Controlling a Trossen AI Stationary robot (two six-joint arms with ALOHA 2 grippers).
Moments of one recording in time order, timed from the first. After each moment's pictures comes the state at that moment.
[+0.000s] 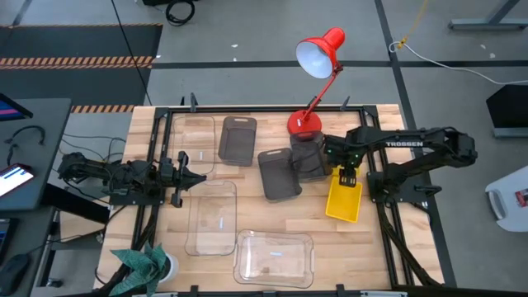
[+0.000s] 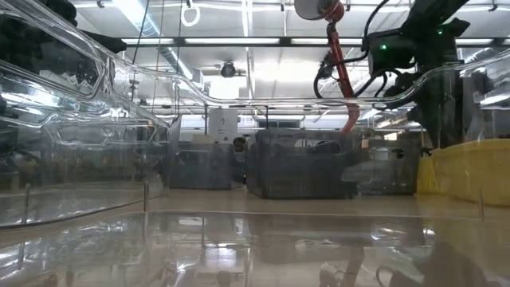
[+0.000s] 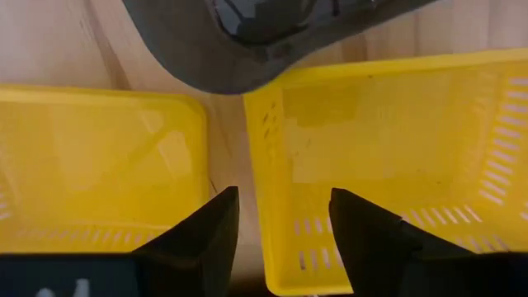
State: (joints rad) left arm -0.21 0.11 0.01 0.22 -0.22 -0.04; right arm -0.29 1.22 0.76 -1.11 -0.02 -0.03
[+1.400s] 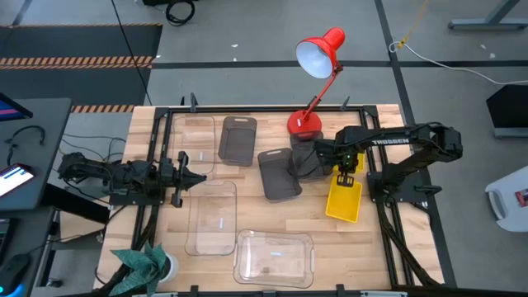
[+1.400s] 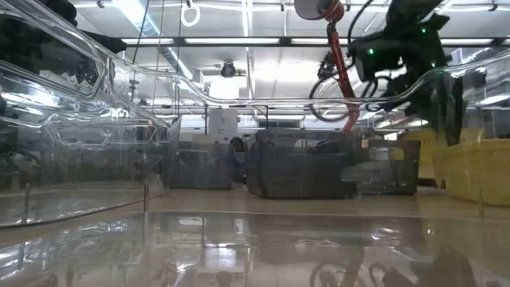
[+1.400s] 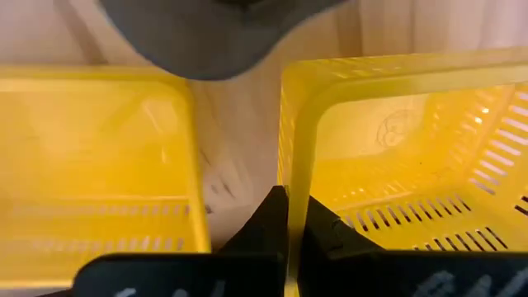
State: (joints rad) left arm -0.21 0.11 0.01 0.22 -0.22 -0.04; right arm -0.25 1.37 0.88 -1.26 0.04 0.06
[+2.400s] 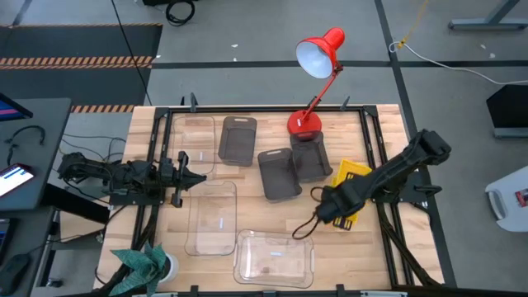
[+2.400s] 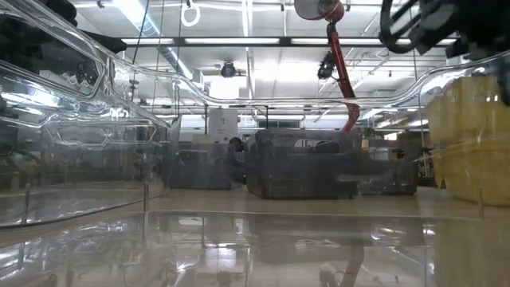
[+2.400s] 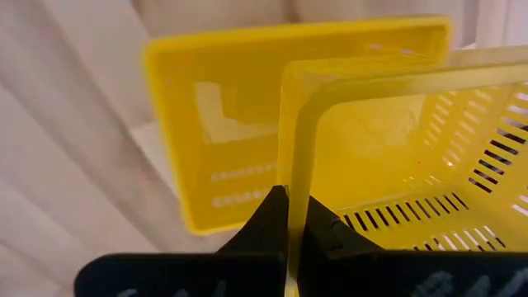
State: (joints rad) left arm -0.21 0.11 0.01 0.22 -0.22 -0.04; right arm 0.48 1.58 1.18 -1.44 0.02 0.88
